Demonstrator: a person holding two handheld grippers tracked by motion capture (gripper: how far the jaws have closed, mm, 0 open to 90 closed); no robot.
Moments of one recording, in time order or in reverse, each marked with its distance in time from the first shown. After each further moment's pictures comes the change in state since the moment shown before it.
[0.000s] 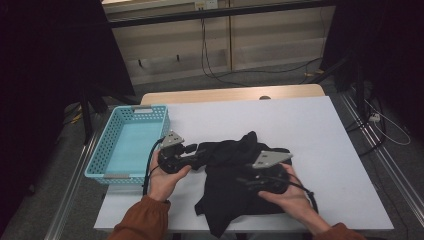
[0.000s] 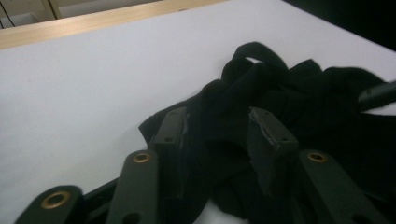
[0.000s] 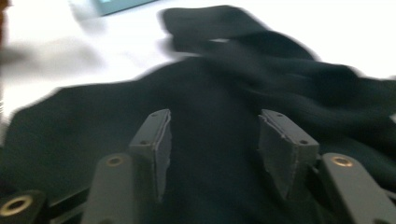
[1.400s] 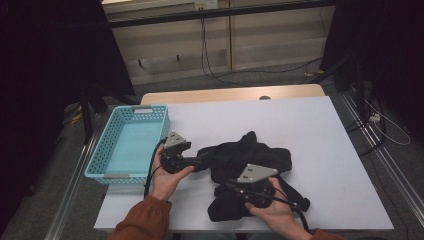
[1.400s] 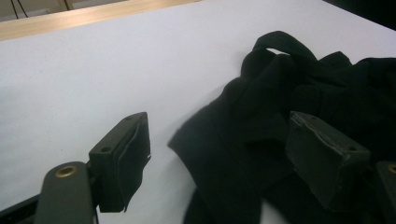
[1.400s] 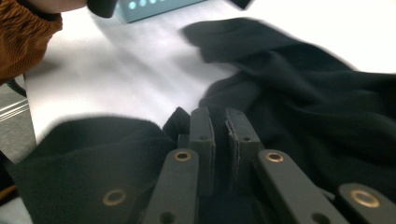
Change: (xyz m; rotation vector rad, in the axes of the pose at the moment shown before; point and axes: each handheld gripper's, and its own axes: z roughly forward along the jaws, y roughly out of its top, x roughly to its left) left arm 0.006 -0.007 0.013 0.004 0.034 -0.025; right arm 0.034 -0.006 -0.003 -0.045 -0.054 0.012
